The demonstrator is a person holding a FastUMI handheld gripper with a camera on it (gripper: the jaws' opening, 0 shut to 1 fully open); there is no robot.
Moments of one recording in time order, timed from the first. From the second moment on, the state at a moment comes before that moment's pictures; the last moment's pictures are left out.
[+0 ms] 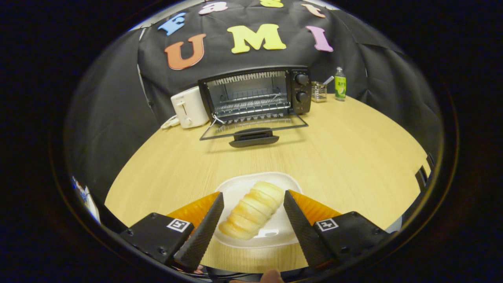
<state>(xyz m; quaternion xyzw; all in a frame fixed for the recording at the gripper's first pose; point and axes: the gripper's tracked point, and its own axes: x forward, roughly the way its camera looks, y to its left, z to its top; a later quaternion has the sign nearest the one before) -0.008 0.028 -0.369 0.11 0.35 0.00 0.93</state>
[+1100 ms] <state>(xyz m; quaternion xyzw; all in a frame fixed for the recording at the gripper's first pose) 0.004 0.002 -0.377 0.13 0.37 -0.02 0.92</state>
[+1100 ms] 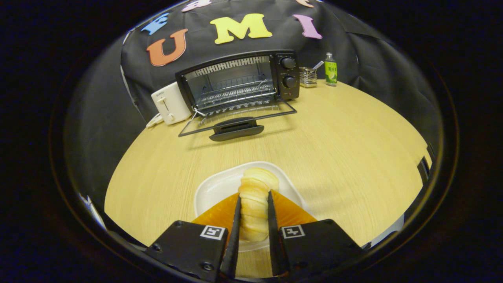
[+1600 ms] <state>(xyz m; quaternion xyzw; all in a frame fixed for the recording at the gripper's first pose) 0.061 -0.029 -0.277 0.15 0.27 0.00 0.95</state>
